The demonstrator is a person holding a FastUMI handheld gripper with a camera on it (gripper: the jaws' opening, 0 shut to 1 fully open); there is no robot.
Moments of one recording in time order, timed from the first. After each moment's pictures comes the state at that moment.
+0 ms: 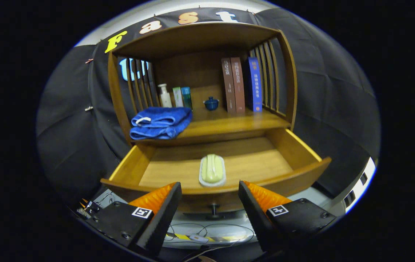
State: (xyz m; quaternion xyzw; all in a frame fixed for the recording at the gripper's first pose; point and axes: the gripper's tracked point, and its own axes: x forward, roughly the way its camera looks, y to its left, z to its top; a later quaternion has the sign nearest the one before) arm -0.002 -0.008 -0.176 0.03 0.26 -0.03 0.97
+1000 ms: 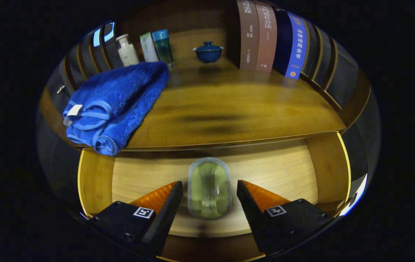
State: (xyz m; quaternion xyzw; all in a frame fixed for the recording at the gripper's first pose) arm 0.129 -0.026 -0.296 0.01 0.51 -0.05 0.86
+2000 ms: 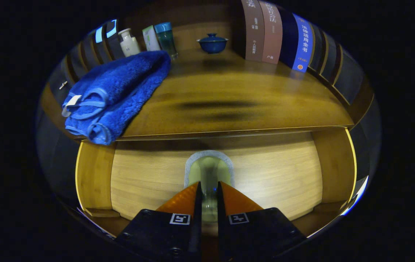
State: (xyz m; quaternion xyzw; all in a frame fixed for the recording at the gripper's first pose) arm 0.117 -0.025 -0.291 0.02 0.51 -0.04 0.86
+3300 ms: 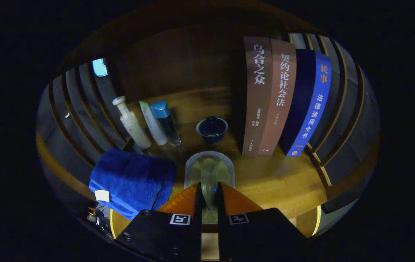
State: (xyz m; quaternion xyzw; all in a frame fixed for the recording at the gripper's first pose) arm 0.283 -0.043 -0.169 0.03 0.38 -0.02 0.92
